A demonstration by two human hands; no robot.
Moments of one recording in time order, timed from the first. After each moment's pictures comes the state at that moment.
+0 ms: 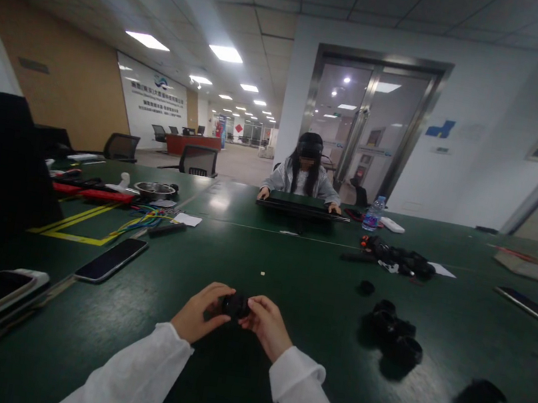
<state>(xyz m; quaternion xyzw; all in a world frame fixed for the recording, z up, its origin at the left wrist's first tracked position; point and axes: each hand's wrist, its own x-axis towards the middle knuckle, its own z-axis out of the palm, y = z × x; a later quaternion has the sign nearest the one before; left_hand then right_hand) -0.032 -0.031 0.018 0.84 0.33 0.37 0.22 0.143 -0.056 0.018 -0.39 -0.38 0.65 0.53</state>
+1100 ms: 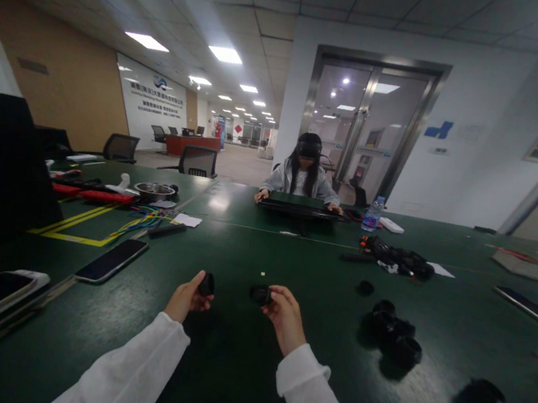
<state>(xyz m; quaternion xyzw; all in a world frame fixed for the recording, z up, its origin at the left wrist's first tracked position) -0.040 -0.005 0.015 0.42 0.49 0.49 0.58 0.173 -0.047 0.016 -0.39 -0.34 0.58 0.63</state>
